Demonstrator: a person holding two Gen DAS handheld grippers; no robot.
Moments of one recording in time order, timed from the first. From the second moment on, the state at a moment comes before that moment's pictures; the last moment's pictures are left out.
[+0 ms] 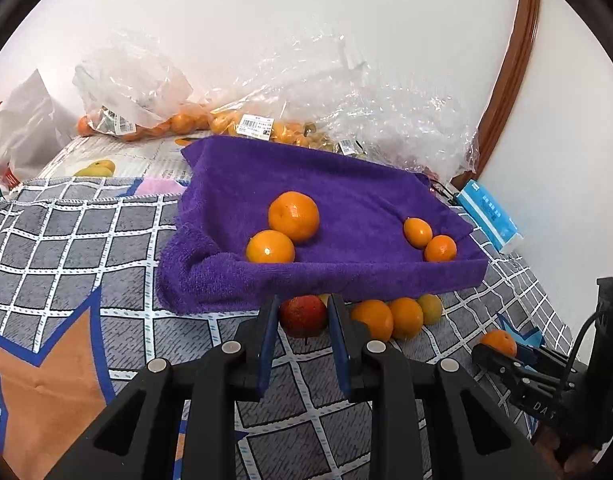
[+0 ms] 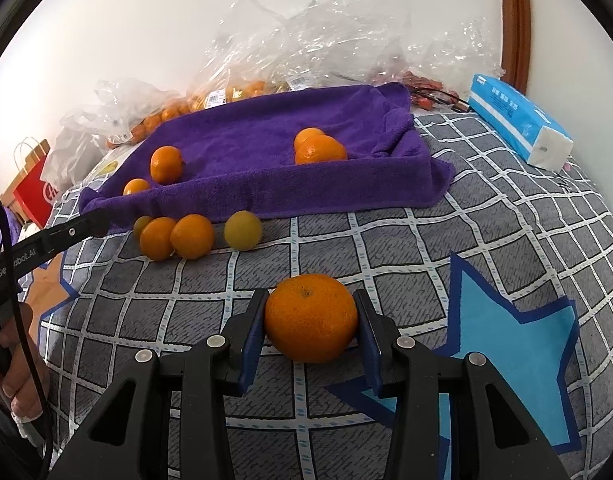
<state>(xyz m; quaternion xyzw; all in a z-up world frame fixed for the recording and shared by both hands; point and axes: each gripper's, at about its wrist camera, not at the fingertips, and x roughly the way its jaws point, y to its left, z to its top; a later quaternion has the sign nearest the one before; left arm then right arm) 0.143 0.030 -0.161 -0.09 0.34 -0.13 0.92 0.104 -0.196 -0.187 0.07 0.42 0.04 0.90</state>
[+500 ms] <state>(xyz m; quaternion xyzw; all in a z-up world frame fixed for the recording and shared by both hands) 0.135 0.042 -0.110 -0.11 0.33 -0.13 0.93 0.137 -0.189 -0.133 0.07 0.38 0.05 0.92</state>
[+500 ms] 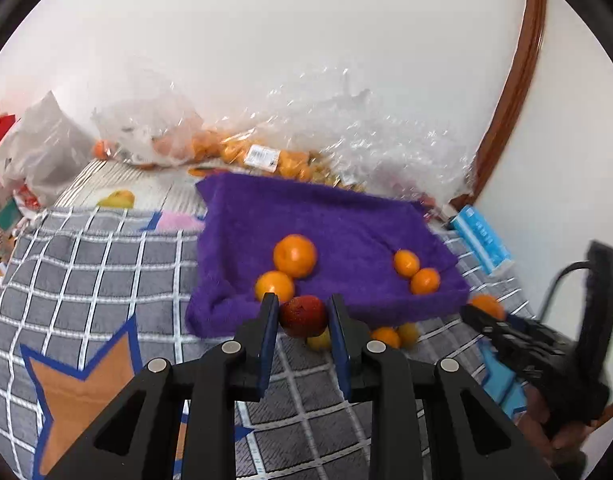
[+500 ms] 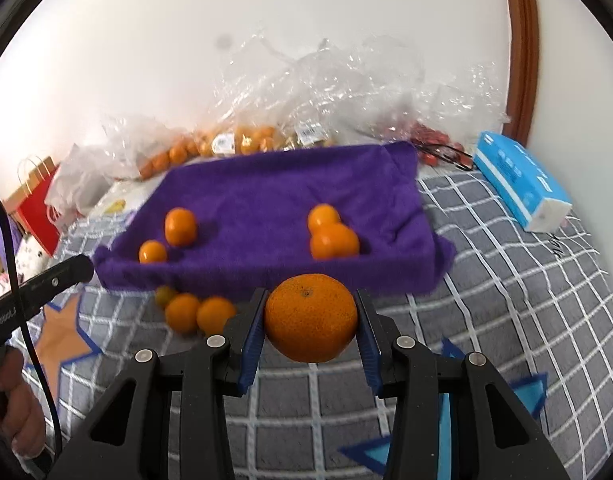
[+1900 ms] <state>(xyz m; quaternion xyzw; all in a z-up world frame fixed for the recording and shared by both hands) 0.255 0.032 -0.148 -0.16 0.35 -0.11 0.92 0.239 -0.204 -0.148 0.07 0.34 0.05 0.94</state>
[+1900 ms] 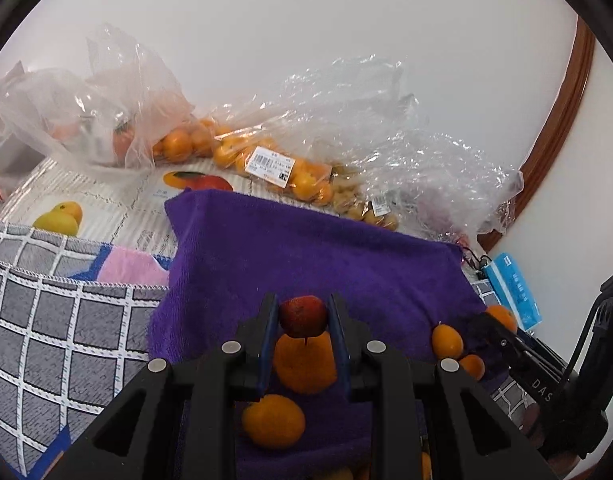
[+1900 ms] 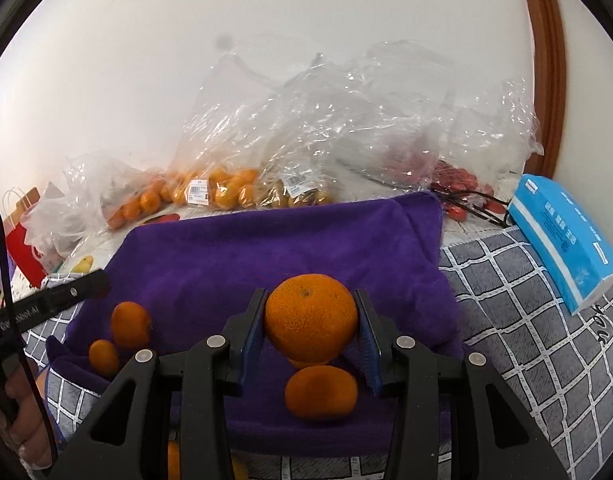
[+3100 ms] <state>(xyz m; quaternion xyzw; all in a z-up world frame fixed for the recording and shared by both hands) 0.256 0.023 -0.155 -0.16 0.35 -0.15 0.91 0.239 -0.186 -0.168 0.06 0.36 0.07 0.93</state>
